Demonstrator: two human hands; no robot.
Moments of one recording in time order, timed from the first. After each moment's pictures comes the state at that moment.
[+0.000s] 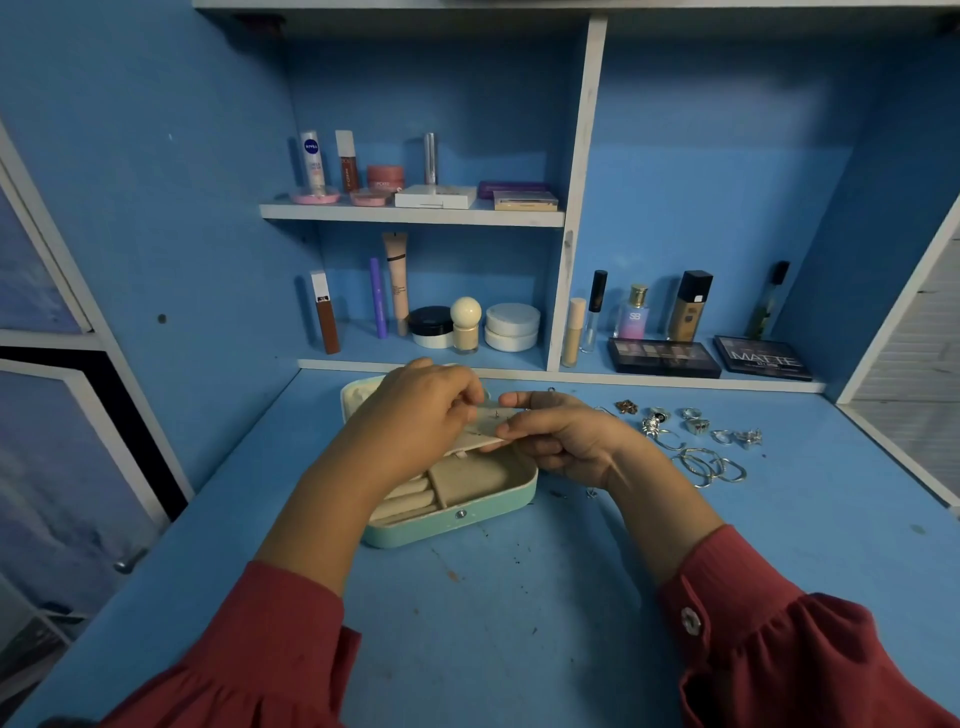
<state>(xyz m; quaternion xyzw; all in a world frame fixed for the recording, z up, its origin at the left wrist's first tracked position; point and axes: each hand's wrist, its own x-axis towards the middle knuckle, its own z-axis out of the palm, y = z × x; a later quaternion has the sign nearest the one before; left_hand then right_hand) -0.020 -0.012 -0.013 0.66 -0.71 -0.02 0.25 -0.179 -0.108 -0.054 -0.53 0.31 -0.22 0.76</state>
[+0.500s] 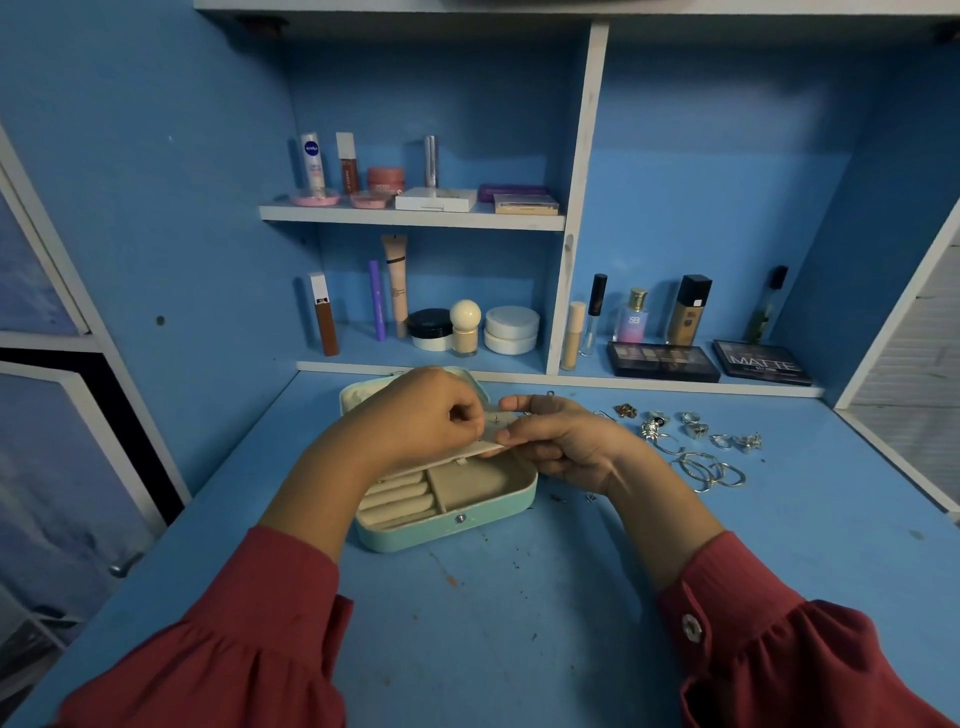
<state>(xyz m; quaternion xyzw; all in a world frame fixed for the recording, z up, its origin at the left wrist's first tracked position) -0.018 -0.018 -0.003 0.65 -0.73 -0.10 0.20 -0.180 -0.105 -0.051 -0.53 0.30 -0.22 0.76</state>
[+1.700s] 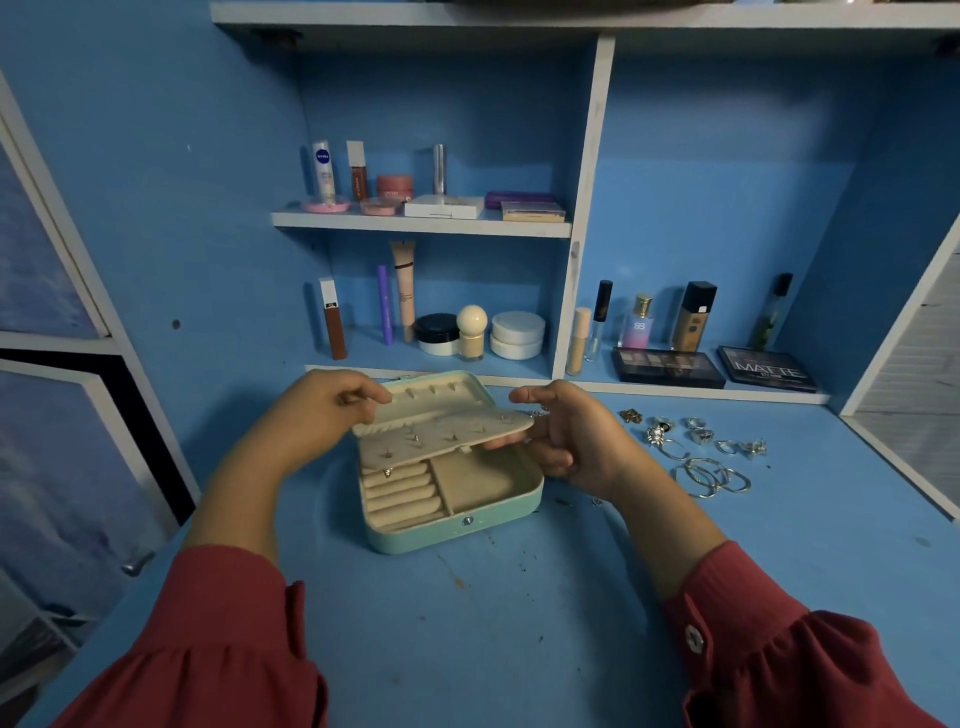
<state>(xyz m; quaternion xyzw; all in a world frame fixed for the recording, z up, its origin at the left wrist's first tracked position) 0.068 -0.006 -0.026 0.71 -0.55 -0.21 0.39 -0.178 -0.104 -0.051 -0.51 0.32 -0.28 0.75</state>
